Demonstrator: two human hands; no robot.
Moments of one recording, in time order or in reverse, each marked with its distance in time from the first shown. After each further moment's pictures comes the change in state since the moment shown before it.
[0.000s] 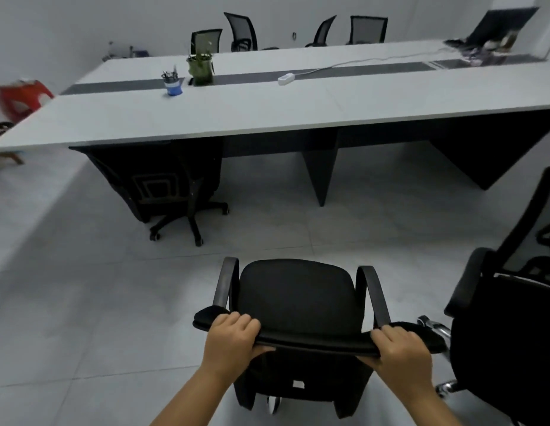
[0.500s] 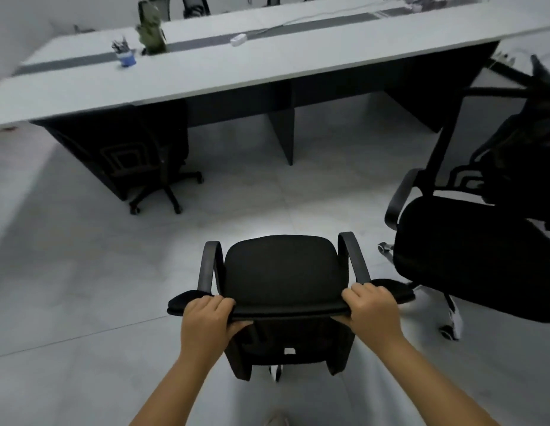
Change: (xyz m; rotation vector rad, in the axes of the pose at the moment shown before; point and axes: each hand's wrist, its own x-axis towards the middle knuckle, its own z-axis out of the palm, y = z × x) left_hand -0.140 0.120 -0.081 -0.054 0.001 -0.046; right_hand -0.155 -0.013 -0.118 -0.026 -0.109 0.018
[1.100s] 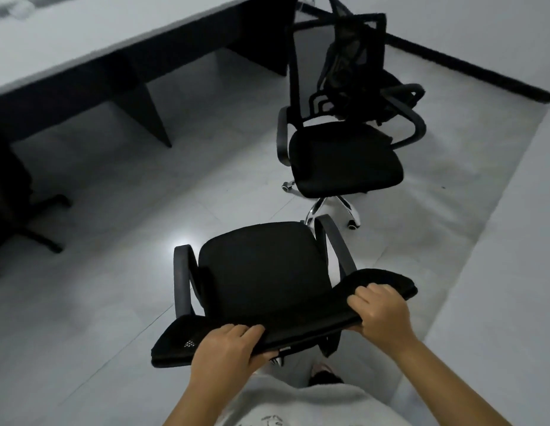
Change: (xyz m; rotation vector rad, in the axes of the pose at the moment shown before) left_hand -0.063 0.031 -0.042 -0.344 -0.367 0.636; right_hand -0.158 -0.092 -0.091 -0.211 0.052 0.323
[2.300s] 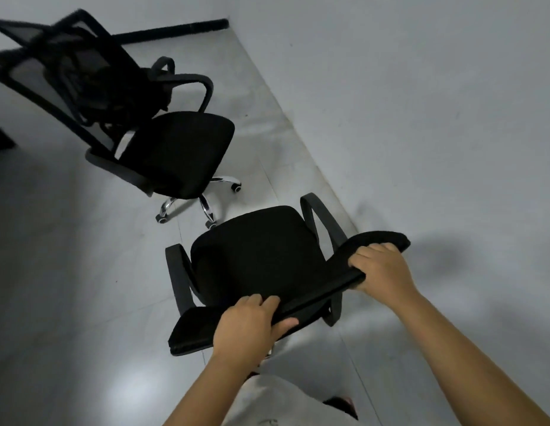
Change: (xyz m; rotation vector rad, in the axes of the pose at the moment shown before) left_hand 0.064 -0.212 -0.044 -0.047 -0.386 0.991; right_hand 0.052 -0.281 0.017 -0.527 -0.208 1.057
